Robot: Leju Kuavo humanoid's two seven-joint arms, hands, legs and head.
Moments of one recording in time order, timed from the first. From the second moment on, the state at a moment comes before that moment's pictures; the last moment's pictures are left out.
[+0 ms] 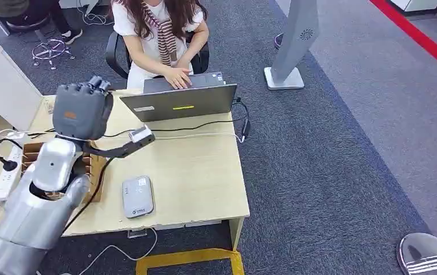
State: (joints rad) left arm -0.76 0.11 -0.59 -1.15 -1.38 0.37 0.06; right arm -0.06 0.19 -0.85 -0.20 1.39 -0.20 0.04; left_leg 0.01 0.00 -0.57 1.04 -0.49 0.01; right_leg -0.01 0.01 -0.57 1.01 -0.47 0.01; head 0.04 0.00
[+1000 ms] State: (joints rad) left arm -1.01 0.14 -0.44 -0.64 -1.47 0.45 0.04; right arm -0.07 0.19 -0.83 -0.20 1.40 -0.18 0.04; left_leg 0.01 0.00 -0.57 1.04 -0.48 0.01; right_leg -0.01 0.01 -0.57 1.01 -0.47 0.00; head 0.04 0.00
